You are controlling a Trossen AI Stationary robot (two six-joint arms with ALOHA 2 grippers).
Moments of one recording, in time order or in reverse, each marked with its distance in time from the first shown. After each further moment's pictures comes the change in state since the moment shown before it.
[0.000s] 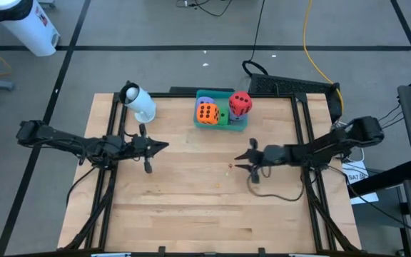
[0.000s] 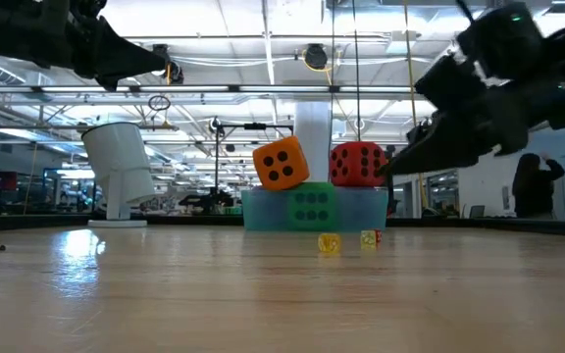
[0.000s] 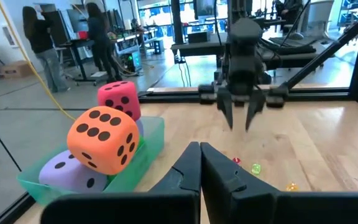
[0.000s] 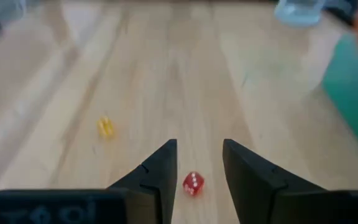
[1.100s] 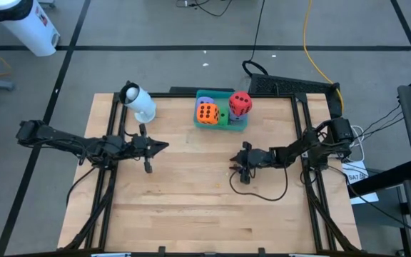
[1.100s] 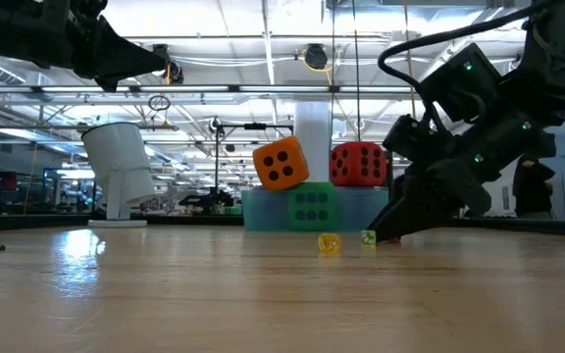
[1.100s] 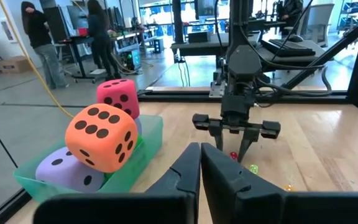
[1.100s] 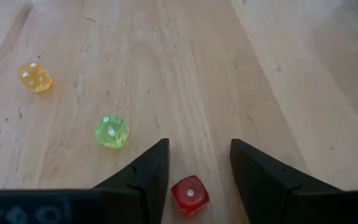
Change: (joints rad) left arm 0.000 0.000 0.000 -0.002 0.000 -0.027; right arm -0.033 0.360 0.117 0.025 0.030 0.098
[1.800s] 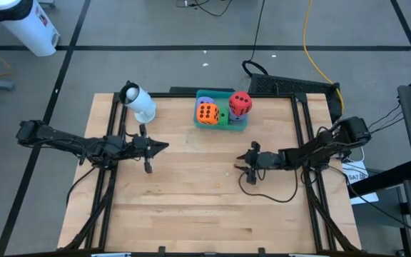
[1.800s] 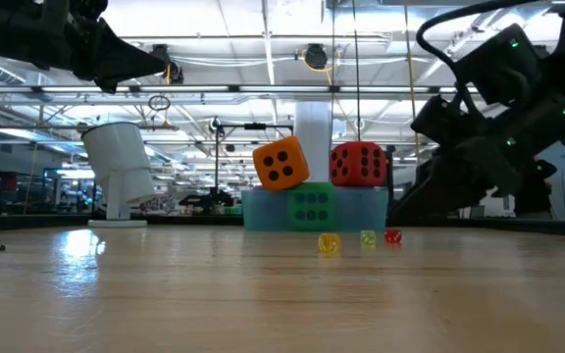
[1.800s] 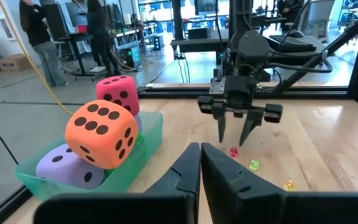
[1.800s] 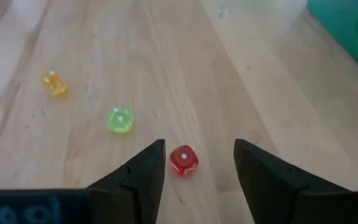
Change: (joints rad) left arm -0.001 0.000 0.000 -0.015 0.001 0.000; right arm 0.079 -0.179 -0.105 -0.023 0.134 0.076
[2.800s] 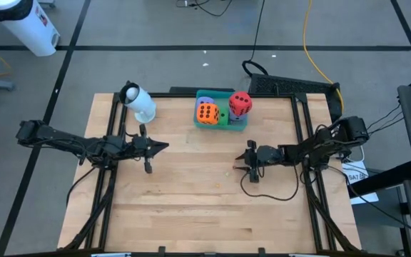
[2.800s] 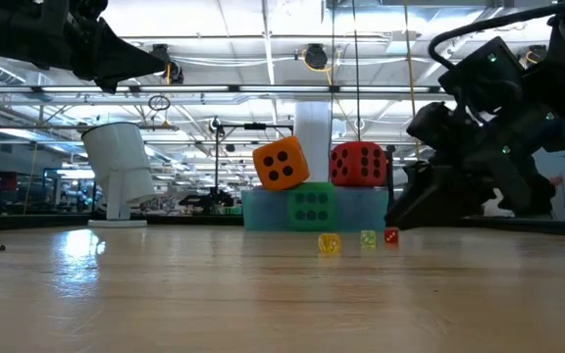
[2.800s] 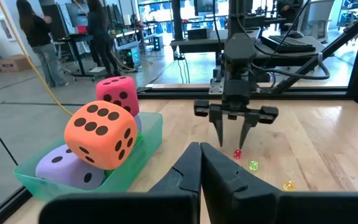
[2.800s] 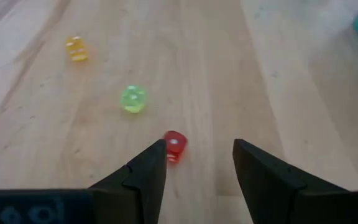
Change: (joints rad) left arm 0.000 0.000 0.000 0.002 0.000 0.001; right arm -0.098 0.015 -0.004 0.017 -0.213 -0.241
